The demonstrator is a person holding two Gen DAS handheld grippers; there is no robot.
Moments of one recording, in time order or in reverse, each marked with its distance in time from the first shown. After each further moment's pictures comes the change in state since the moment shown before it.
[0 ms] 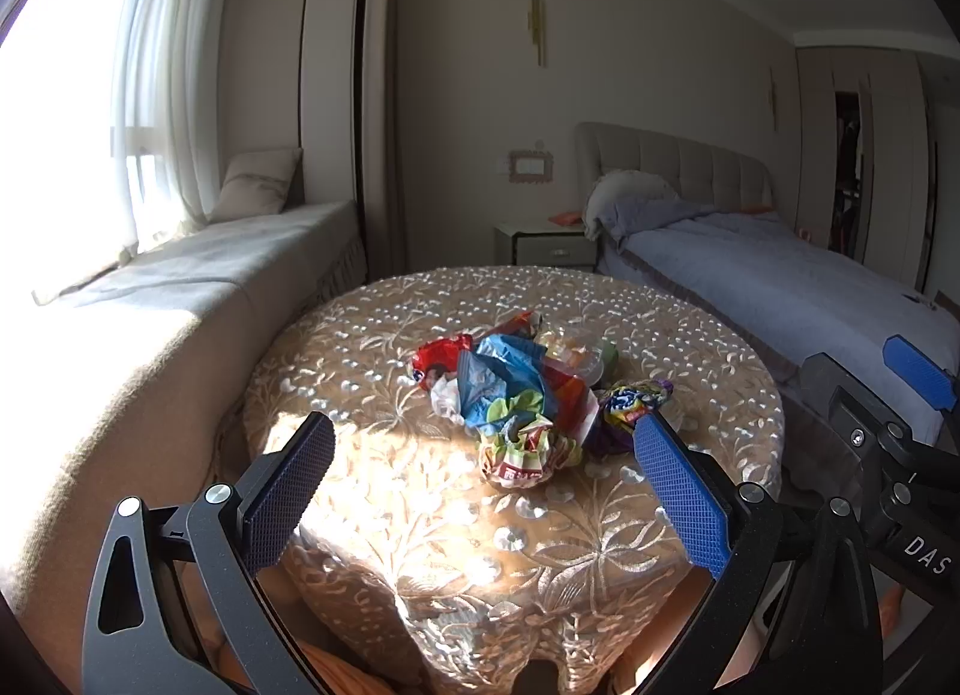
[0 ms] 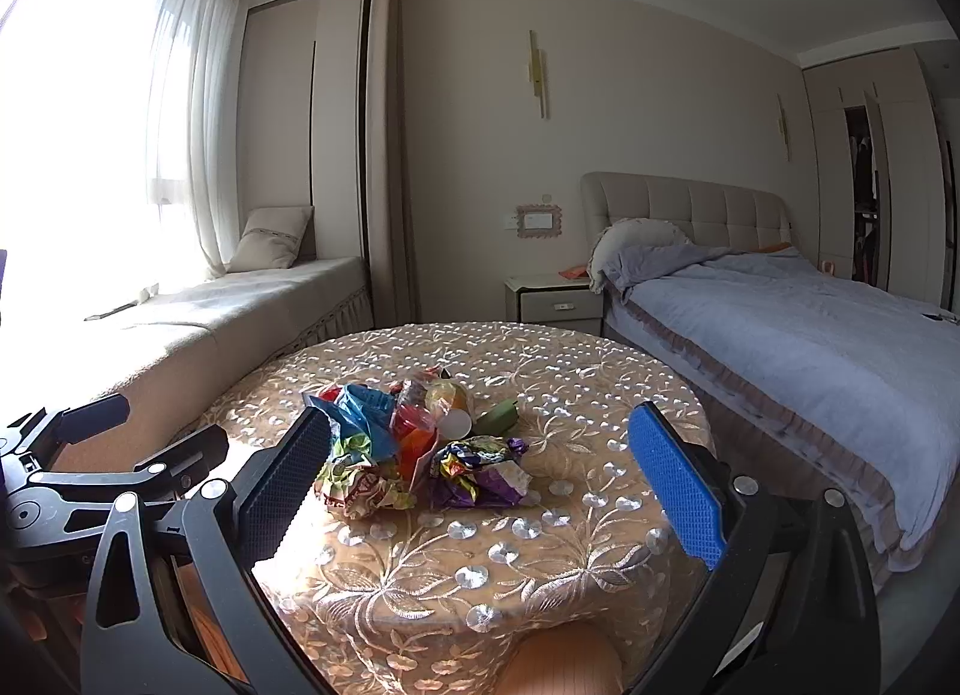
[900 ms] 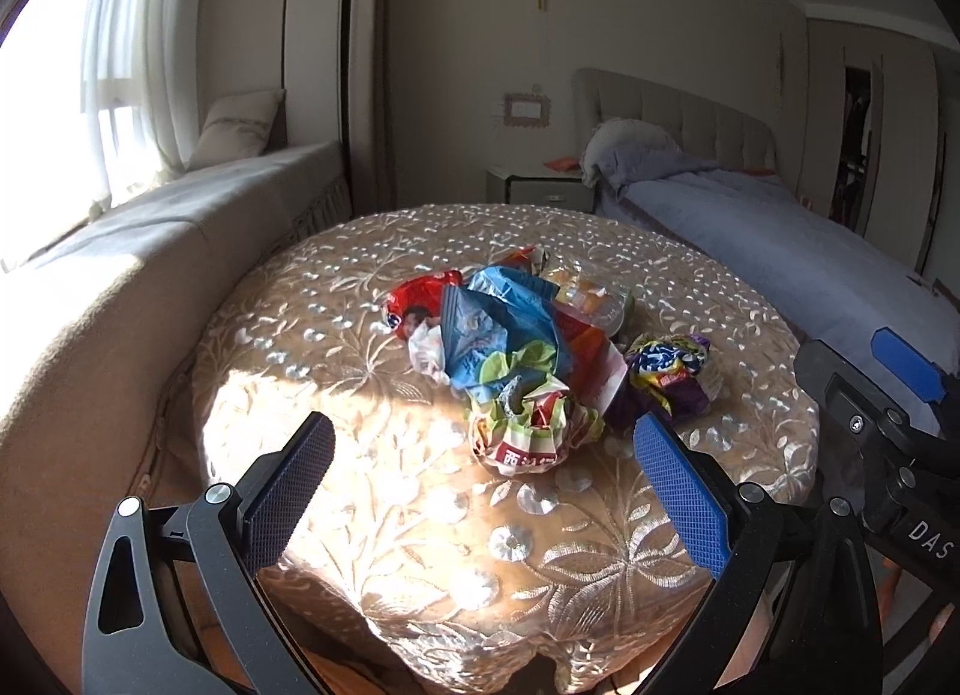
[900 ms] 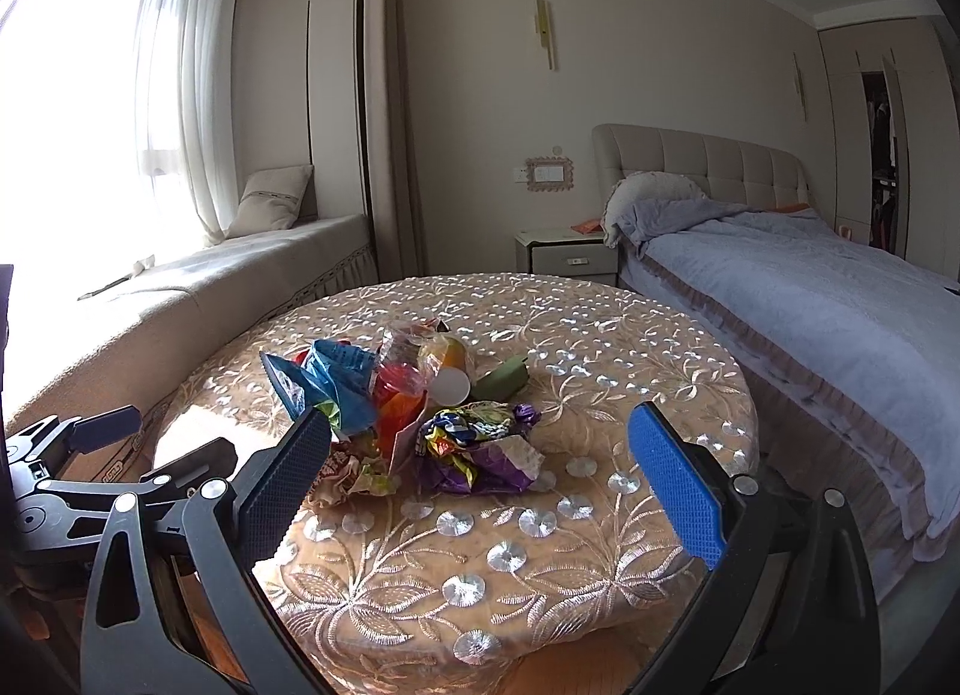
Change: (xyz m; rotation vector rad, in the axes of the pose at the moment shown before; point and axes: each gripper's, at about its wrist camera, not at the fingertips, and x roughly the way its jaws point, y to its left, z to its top) left arm 0.089 0.005 -0.018 -0.019 0.145 -0.040; right arm 0.075 -0.014 -0.021 0.012 0.117 0.033
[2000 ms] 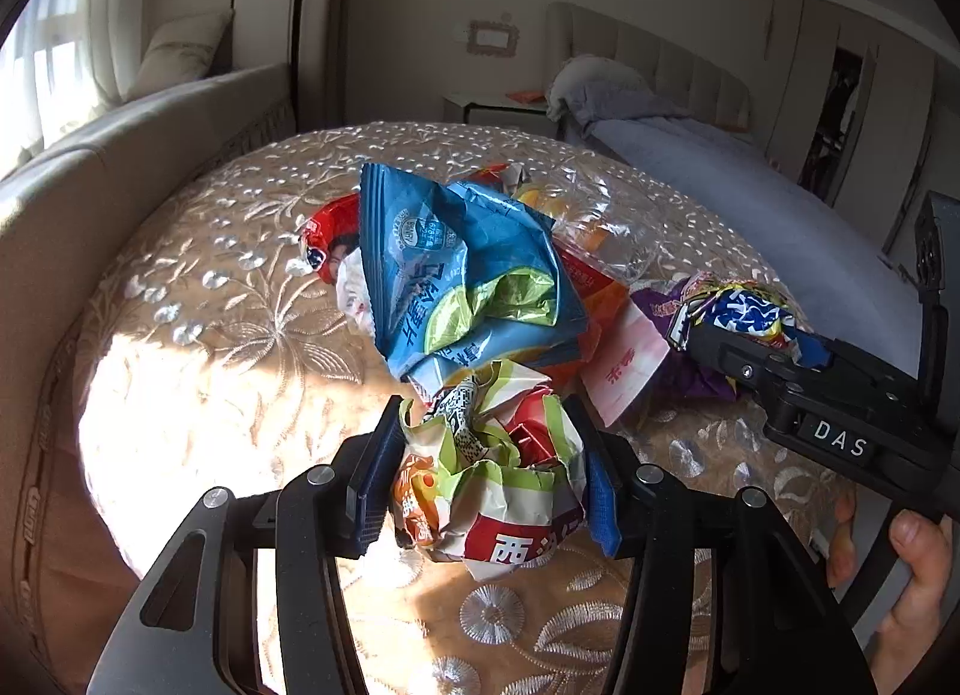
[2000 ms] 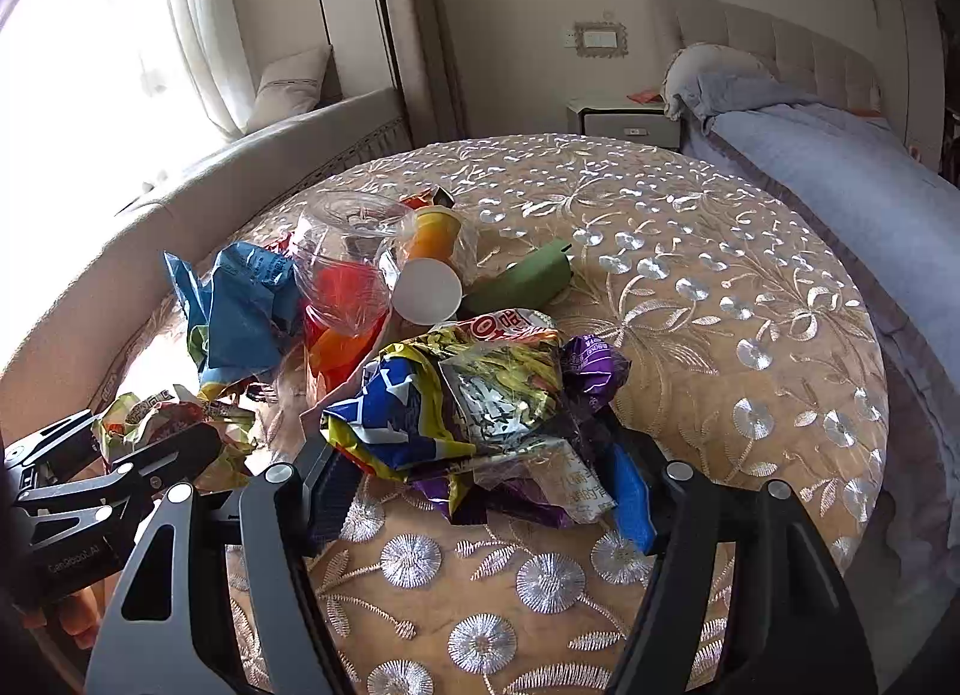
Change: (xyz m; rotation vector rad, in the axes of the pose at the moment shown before) left arm 0.089 0.008 0.004 -0.020 0.164 -0.139; right arm 0.124 -0.022 -0.009 0.005 0.323 0.141
